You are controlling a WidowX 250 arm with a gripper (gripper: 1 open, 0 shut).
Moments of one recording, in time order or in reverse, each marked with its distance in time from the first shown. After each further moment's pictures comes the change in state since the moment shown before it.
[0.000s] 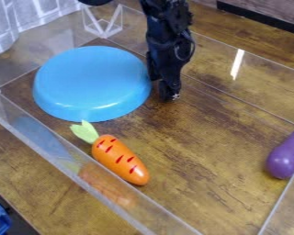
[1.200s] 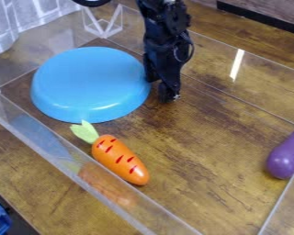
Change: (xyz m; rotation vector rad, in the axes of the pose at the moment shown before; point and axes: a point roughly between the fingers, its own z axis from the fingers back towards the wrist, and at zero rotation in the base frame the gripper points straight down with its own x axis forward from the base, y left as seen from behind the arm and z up) arm 0.002 -0.004 0.000 0.008 -0.015 0.073
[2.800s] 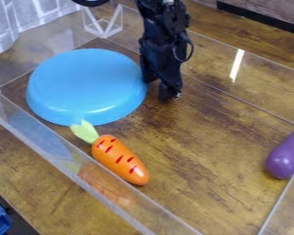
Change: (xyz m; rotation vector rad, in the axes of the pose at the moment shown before) arm 0.002 -0.011 0.004 0.004 -0.012 0.071
